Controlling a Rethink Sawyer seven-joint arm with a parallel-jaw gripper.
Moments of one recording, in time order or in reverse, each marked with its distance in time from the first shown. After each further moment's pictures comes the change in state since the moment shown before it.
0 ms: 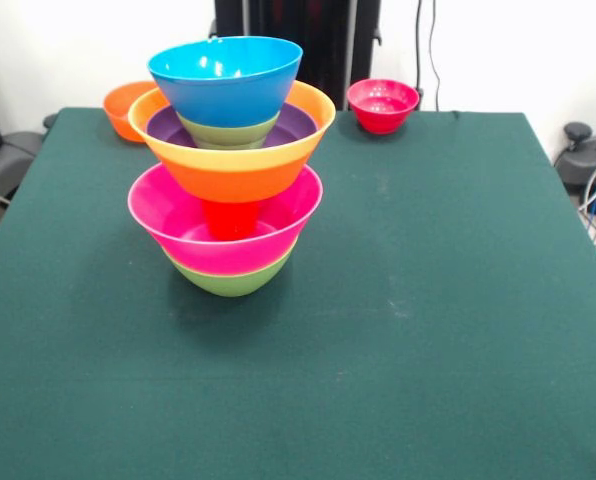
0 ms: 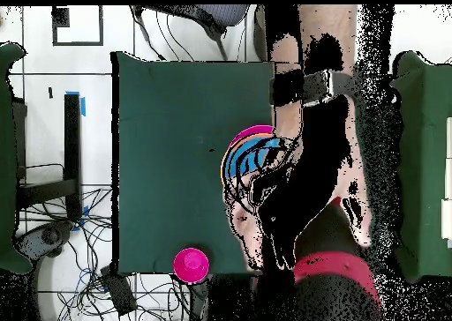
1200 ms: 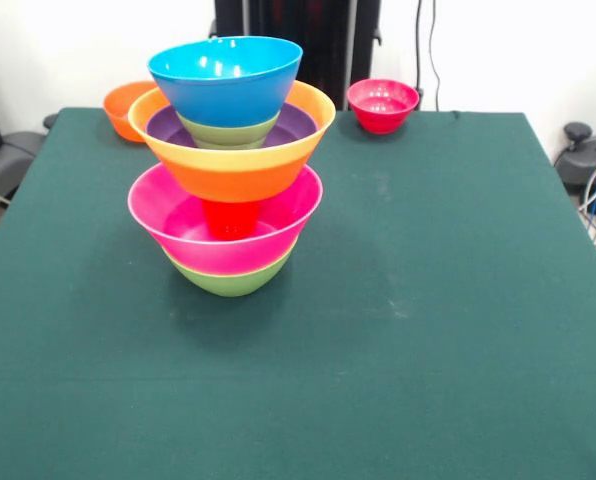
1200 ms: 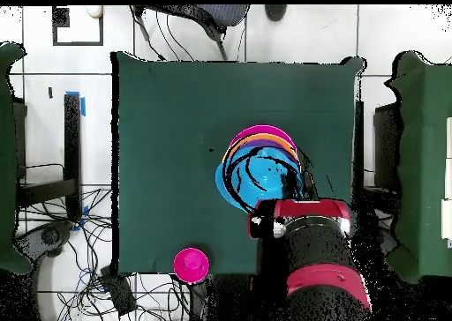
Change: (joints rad) arm 0.026 -0.012 -0.019 0.043 0.074 0.000 -0.016
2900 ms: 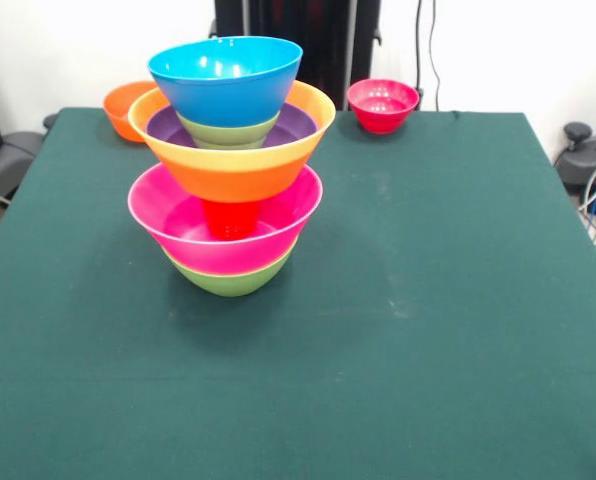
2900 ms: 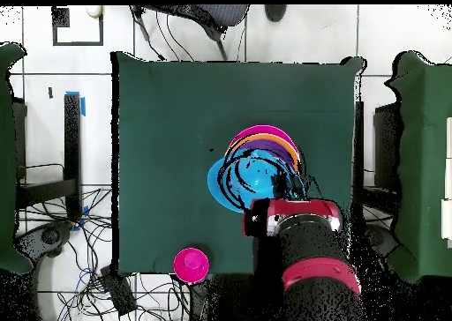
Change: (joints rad) arm 0.014 0.024 0.000 0.048 0.096 -0.001 -0.008
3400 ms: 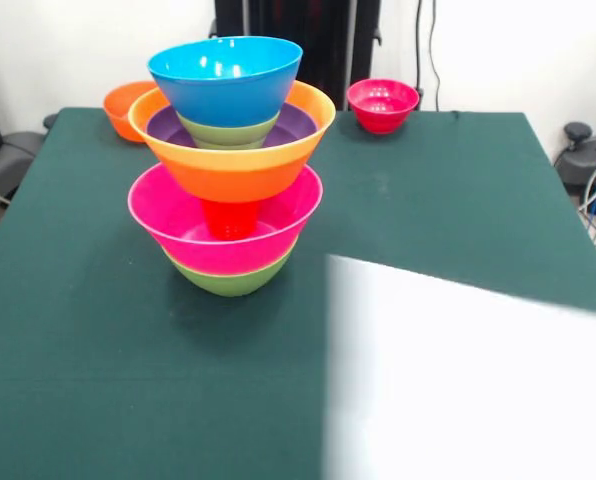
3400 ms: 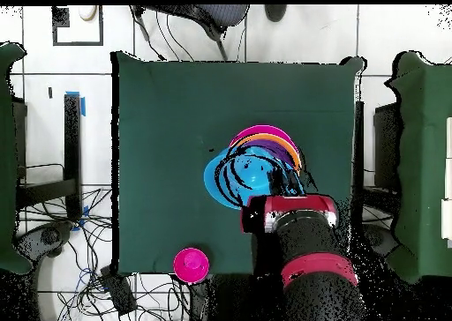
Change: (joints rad) arm 0.022 0.015 0.000 0.025 0.113 -0.024 -0.121
